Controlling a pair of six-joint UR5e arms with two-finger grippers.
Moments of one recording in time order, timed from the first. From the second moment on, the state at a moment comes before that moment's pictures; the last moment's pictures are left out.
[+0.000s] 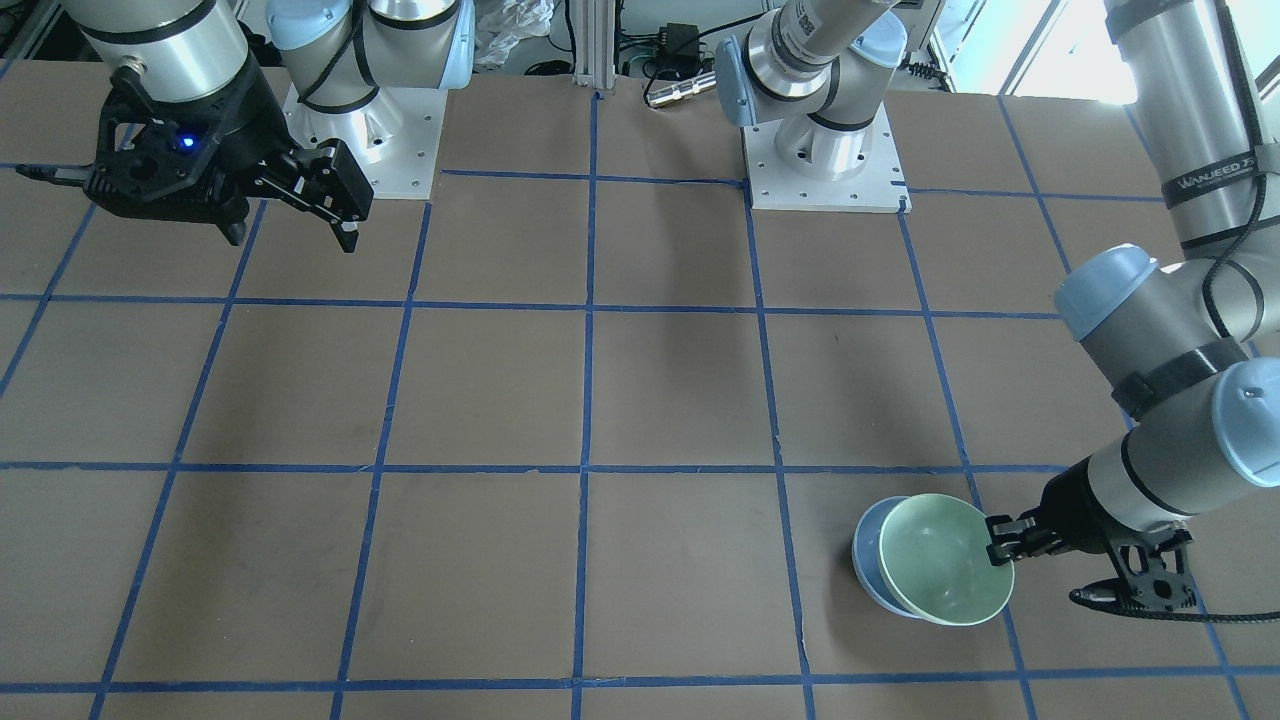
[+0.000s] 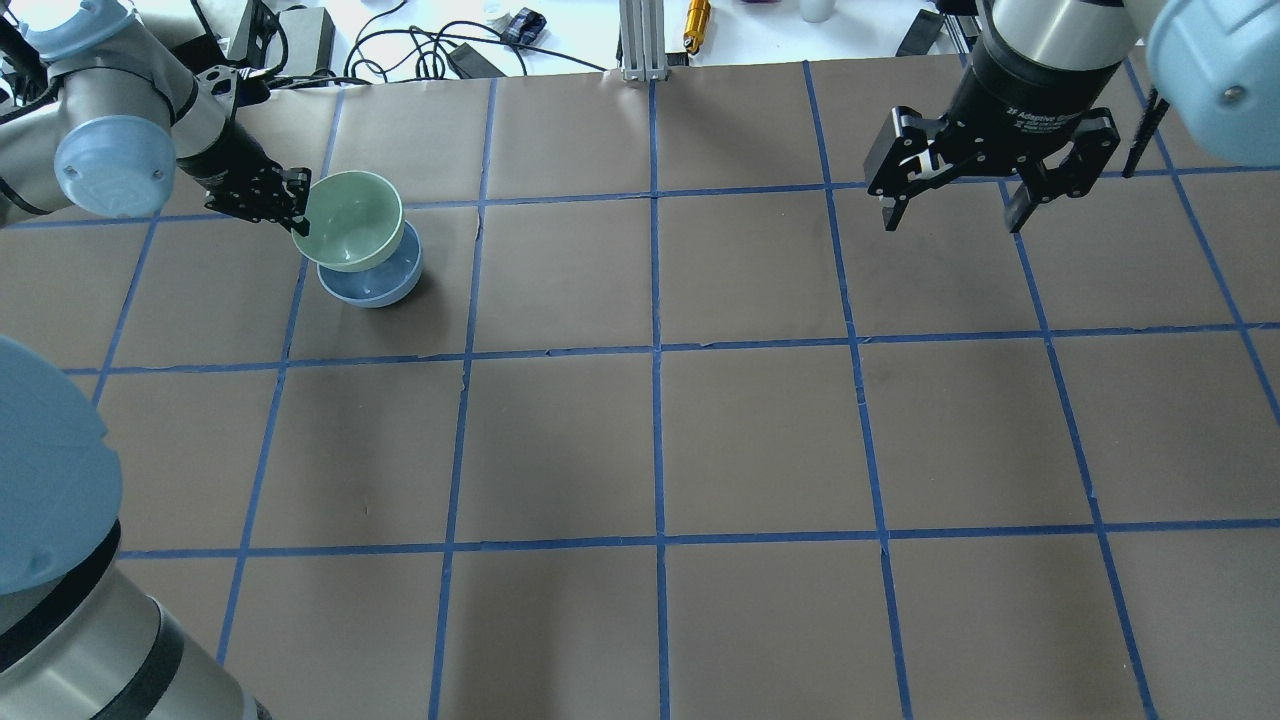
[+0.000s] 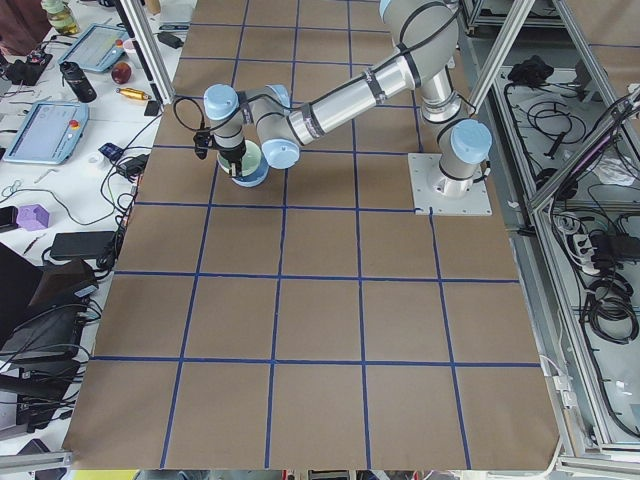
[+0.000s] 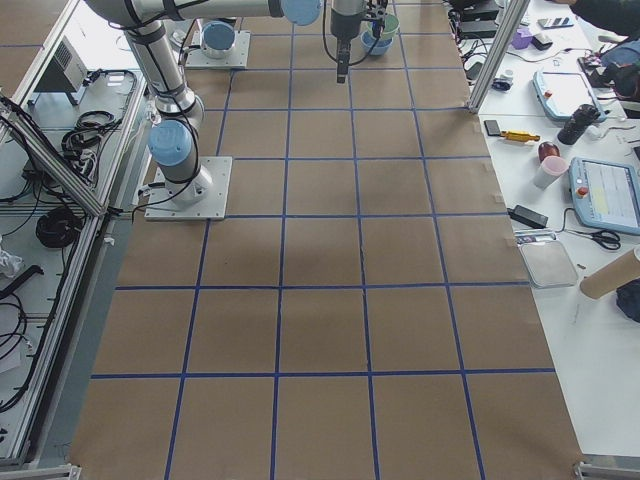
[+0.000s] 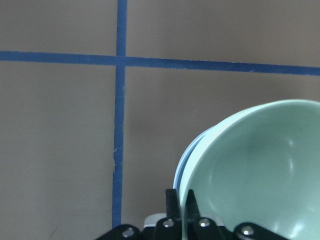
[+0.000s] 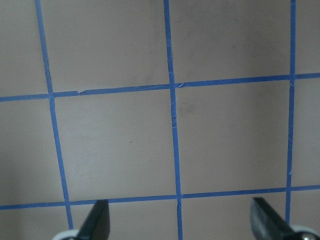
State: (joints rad) left arm -1.25 -2.09 -1.48 -1.13 1.46 0.26; right arm 1.57 -1.57 1.53 -1.51 -1.56 0.06
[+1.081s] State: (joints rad) left arm -1.26 -2.07 -1.52 -1.14 1.46 0.26; right arm 1.57 -1.57 1.53 -1.51 -1.56 0.06
